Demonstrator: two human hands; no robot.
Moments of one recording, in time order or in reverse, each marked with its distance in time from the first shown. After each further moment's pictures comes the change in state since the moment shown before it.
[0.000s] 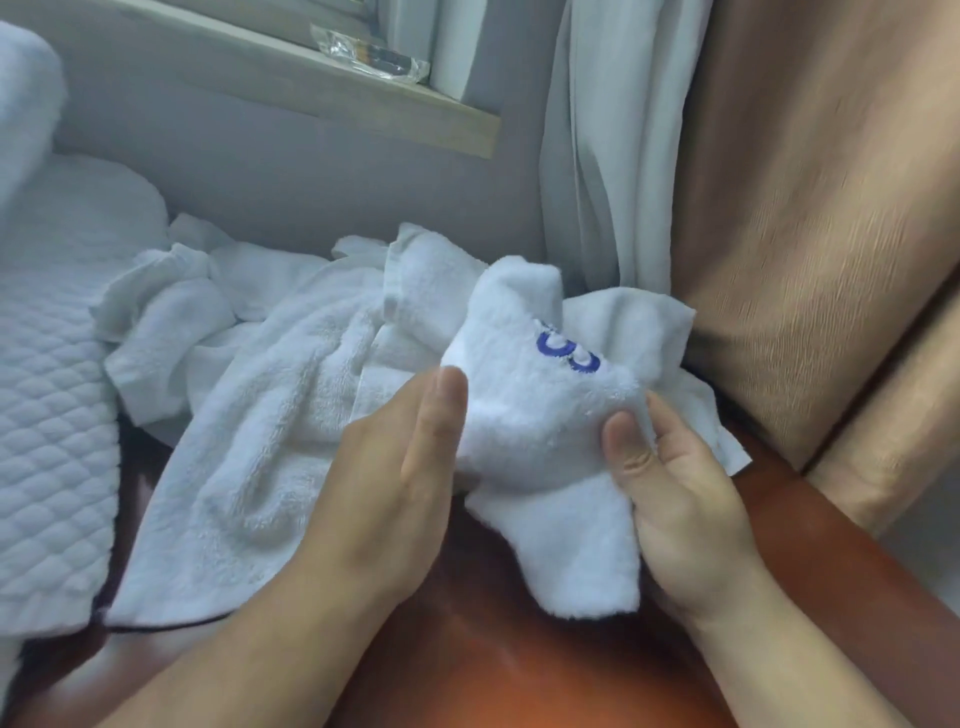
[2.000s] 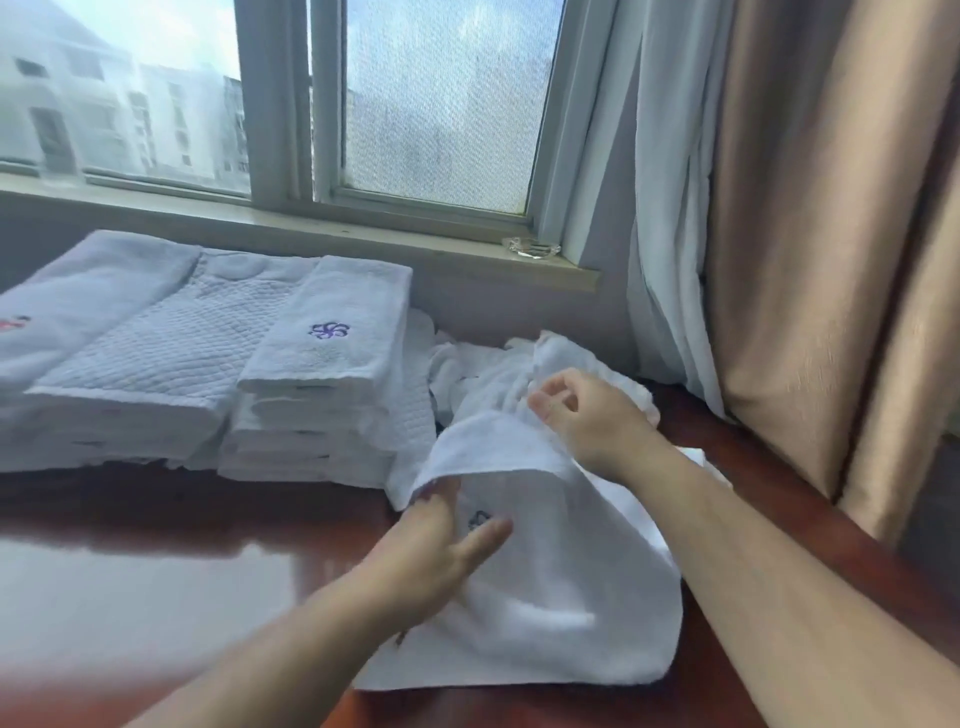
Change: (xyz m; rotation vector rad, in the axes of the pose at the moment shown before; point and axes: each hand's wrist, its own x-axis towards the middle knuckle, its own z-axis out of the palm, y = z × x) left_hand -0.192 0.112 -0.096 0.665 -0.158 -0.211; right_hand -0.058 -0.140 0.113 -0.820 -0.254 0.000
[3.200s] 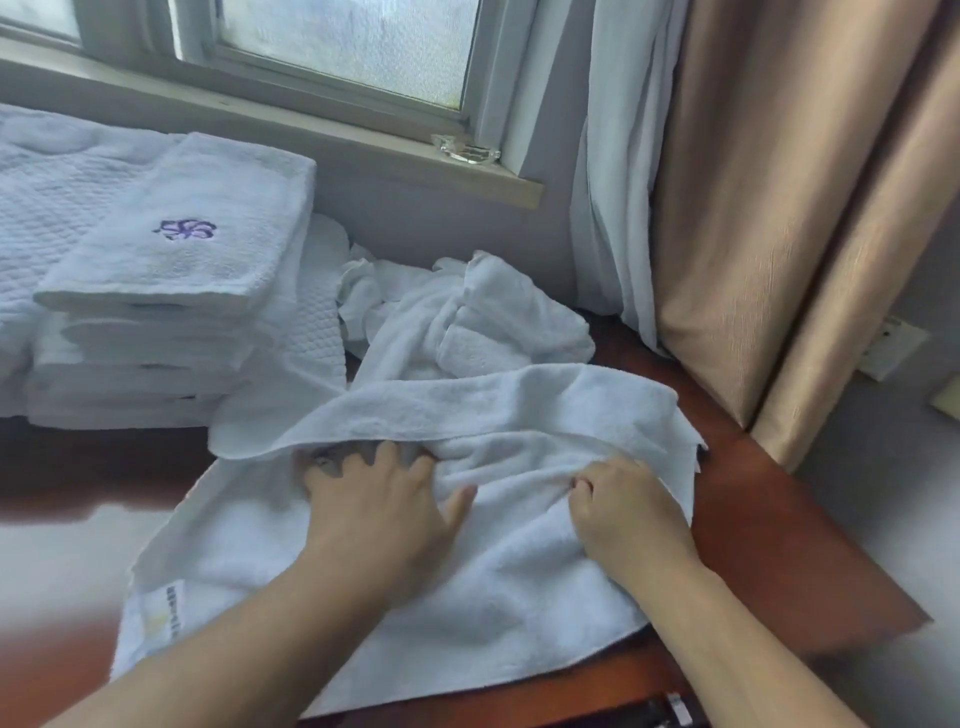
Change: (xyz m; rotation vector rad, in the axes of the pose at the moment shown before) left_hand 0.039 0.000 0.068 0.766 0.048 -0.150; right_hand -0.077 0.136 0.022 -0.675 0.082 0.223
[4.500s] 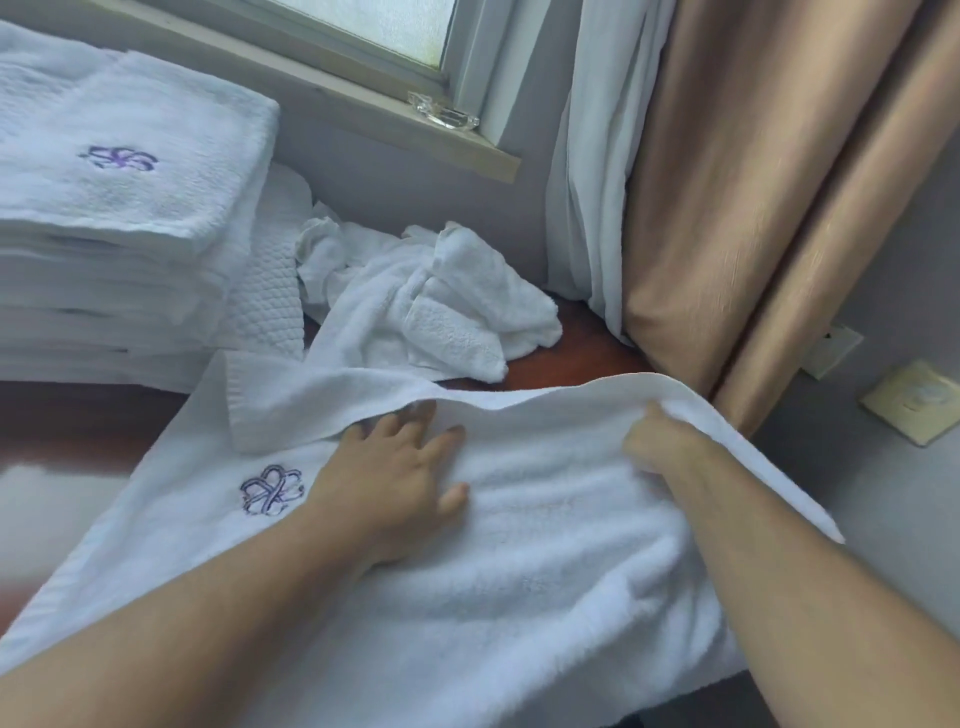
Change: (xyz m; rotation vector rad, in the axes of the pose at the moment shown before) left_hand 0.027 0.023 0.025 -0.178 0.004 0.358; right_hand 0.090 0.109 -0.011 -0.170 -0.382 0.472
